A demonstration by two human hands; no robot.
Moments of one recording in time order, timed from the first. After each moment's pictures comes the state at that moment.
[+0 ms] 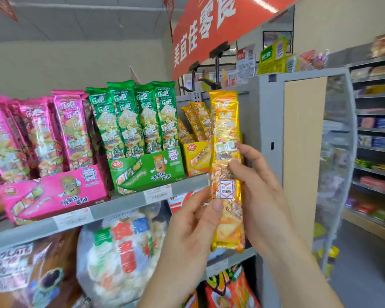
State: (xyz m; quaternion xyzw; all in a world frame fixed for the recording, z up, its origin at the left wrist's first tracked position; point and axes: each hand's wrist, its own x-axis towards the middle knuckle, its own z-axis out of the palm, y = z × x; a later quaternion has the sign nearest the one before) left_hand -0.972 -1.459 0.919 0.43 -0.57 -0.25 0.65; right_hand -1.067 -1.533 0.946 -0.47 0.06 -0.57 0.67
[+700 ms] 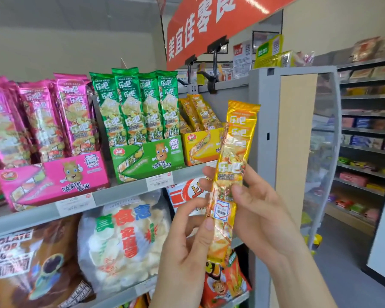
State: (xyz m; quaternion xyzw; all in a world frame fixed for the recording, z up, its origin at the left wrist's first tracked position) left_hand -0.971 -1.421 0.884 0.45 -0.53 -0.21 0.69; right_hand -1.080 -1.508 0.918 -0.49 -0.04 -0.46 0.74
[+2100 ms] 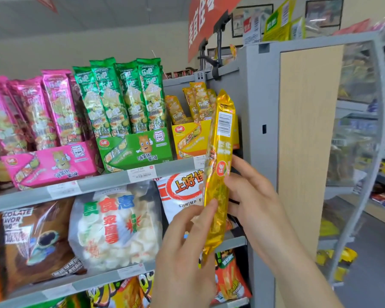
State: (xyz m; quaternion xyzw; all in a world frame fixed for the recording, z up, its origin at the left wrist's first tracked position) left_hand -1.020 -1.466 0.848 0.62 -0.61 0.26 0.43; right_hand -1.112 -1.572 0.903 -0.59 0.05 -0.46 0.66
